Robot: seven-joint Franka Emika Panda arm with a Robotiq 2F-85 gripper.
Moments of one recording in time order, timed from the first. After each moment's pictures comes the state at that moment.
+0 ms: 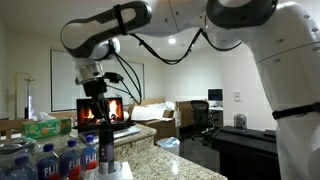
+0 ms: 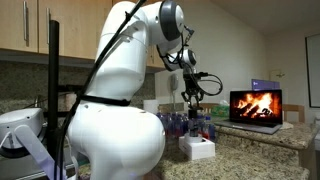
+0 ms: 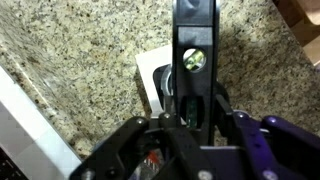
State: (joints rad) arm 0.23 0.21 0.22 -1.58 -0.20 1.58 -0.40
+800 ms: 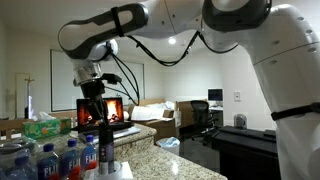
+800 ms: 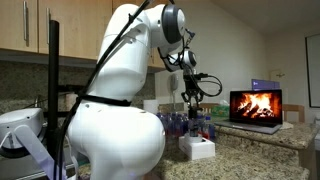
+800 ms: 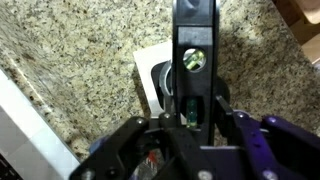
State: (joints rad) arm 0.23 0.24 0.23 -1.55 -0.20 1.57 -0.40
